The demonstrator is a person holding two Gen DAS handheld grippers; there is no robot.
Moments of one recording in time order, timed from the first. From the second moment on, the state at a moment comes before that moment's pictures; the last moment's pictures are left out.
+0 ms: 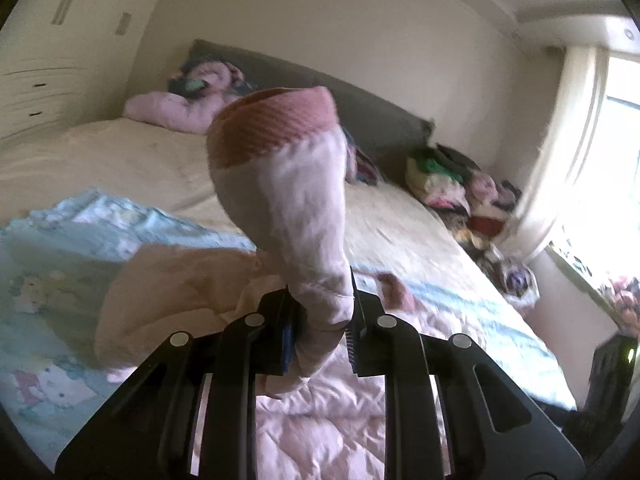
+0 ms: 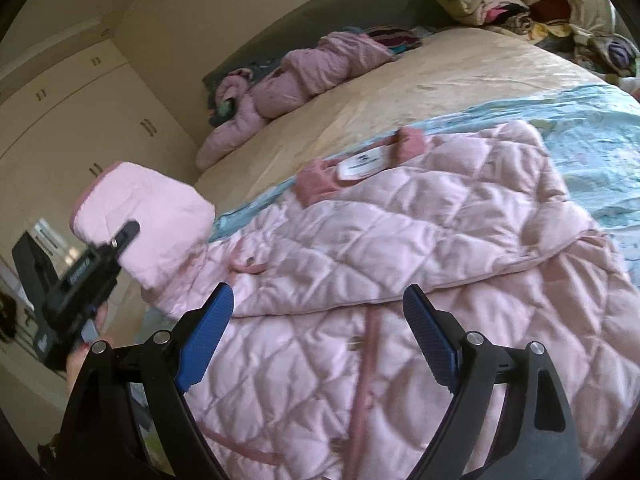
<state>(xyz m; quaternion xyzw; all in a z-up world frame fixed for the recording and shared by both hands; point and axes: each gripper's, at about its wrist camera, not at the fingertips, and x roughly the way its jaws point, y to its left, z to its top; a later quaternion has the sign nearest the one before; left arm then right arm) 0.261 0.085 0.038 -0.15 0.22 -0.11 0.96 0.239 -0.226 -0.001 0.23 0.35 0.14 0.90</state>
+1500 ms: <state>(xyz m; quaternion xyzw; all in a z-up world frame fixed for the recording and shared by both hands) 0.249 -0.009 -0.038 0.07 0.38 -0.20 0.90 0.233 -0.287 -0.022 0.29 0.38 0.08 0.87</state>
